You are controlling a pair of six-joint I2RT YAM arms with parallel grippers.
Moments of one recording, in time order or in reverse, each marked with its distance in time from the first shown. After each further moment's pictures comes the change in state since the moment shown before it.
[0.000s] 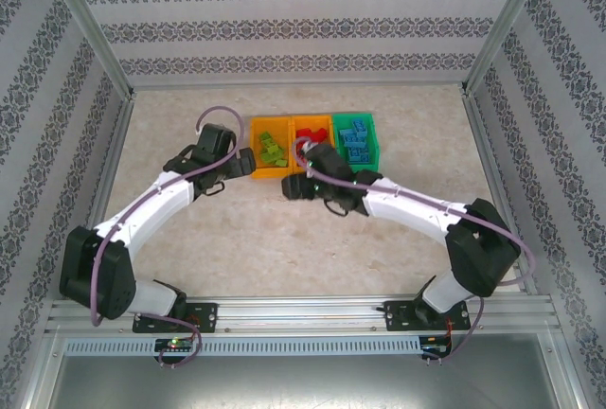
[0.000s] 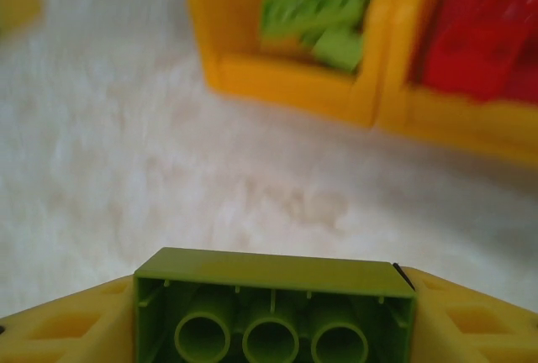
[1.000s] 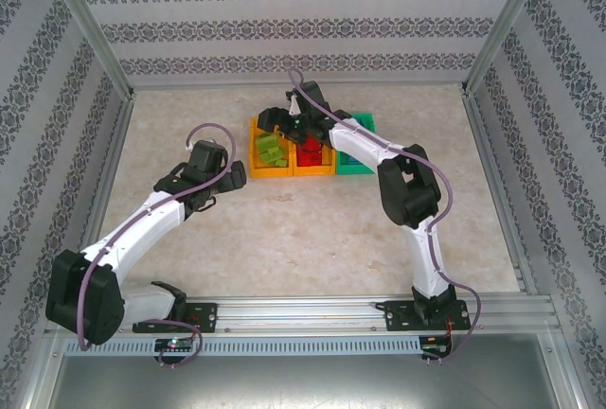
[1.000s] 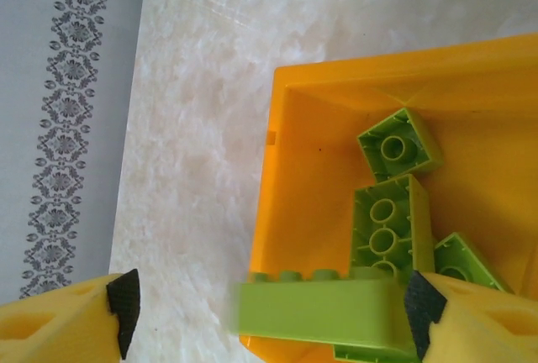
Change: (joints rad) left arm 0.000 -0.125 -0.136 0.020 -0.057 -0.006; right arm -0.188 0.632 0.733 -0.023 -0.354 0.230
